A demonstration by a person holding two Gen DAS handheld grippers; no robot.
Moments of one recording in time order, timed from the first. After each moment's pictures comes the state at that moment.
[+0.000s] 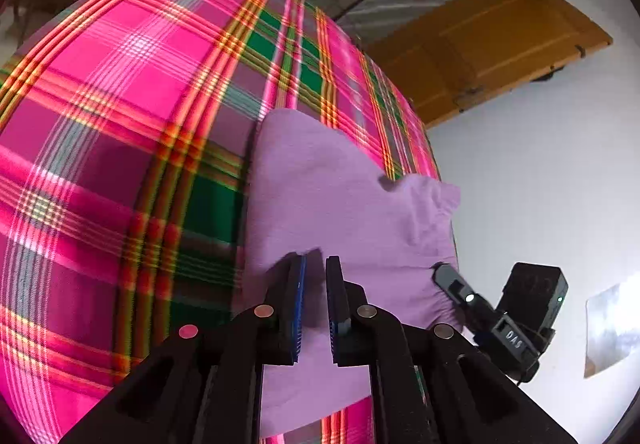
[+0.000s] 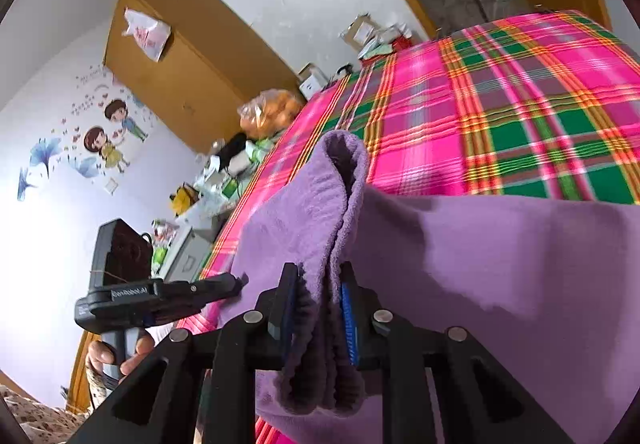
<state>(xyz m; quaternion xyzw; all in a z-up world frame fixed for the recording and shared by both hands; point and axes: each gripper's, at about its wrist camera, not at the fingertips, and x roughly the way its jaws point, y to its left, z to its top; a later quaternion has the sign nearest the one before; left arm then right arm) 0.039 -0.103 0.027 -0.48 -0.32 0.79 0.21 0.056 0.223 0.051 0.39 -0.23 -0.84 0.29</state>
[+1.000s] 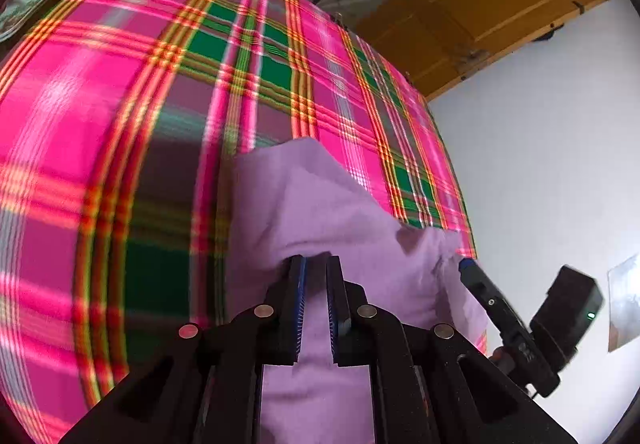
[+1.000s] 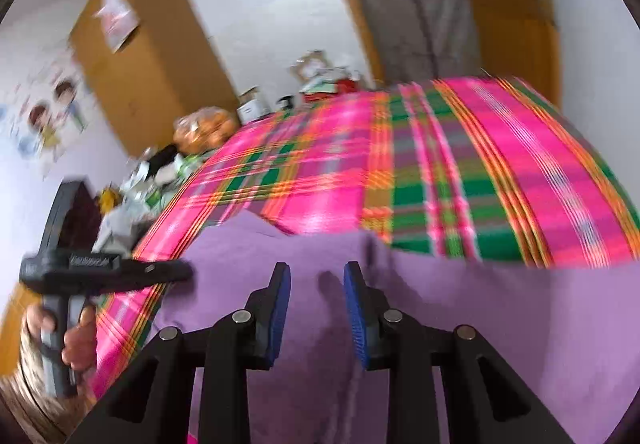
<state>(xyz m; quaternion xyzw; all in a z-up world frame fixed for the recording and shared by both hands) -0.017 -0.064 0.031 -0.51 -0.25 0.79 0.23 0.055 0.232 0.062 0.35 -0.09 -0.91 0.18</state>
